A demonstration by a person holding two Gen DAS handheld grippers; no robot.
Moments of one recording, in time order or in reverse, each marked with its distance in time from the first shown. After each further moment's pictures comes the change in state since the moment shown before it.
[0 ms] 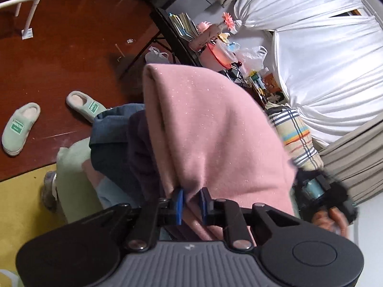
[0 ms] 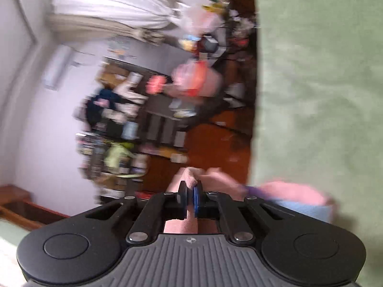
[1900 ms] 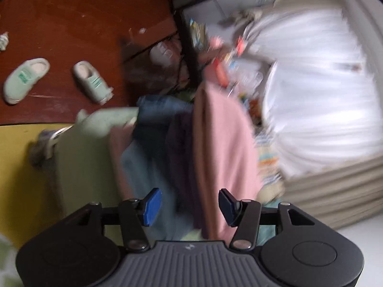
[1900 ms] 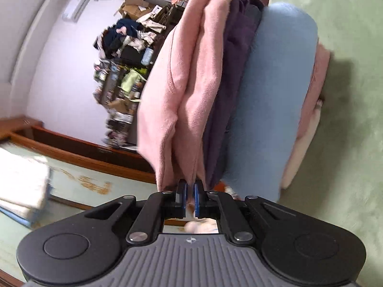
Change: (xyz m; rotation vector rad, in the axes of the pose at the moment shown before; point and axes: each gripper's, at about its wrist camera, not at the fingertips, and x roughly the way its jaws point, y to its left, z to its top) left arm -0.083 0.092 -0.017 -0.346 -0.123 -0.260; right arm -0.050 -0.027 -0.206 -0.069 0.234 0.209
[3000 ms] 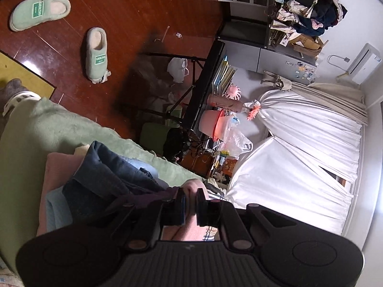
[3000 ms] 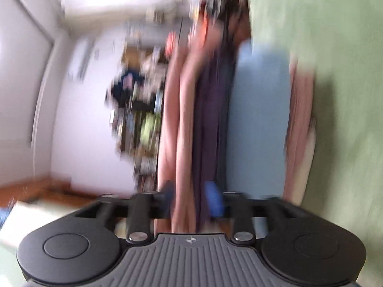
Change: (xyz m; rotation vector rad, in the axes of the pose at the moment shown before) left arm 0.074 0.030 0.089 -0.501 -0.007 -0.098; right arm -0.065 -0.016 0.068 0.177 -0.365 0.084
